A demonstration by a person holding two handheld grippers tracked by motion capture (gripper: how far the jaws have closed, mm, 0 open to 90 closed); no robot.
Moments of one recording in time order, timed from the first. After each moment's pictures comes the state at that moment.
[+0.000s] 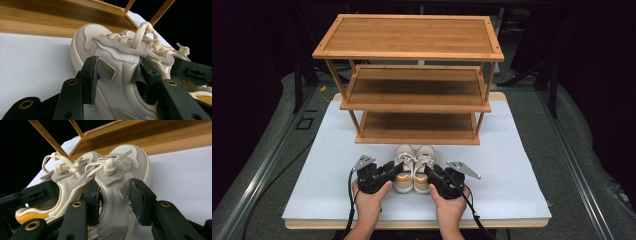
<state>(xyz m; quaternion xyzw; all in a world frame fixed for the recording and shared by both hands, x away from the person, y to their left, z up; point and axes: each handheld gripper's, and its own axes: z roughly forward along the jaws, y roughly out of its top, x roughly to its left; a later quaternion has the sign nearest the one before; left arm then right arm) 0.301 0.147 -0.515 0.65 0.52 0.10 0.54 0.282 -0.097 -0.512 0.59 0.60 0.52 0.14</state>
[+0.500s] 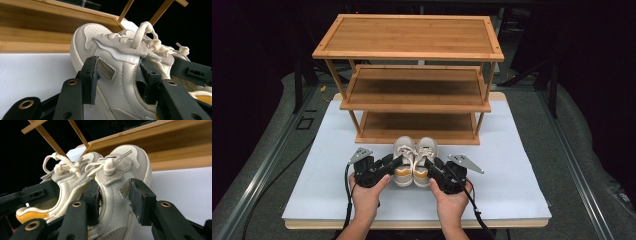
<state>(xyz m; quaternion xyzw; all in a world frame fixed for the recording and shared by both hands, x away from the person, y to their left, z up) 0.304 0.149 -0.484 0.65 0.51 0.11 0.55 0.282 -0.098 -0.479 0.58 0.60 0.53 0.15</state>
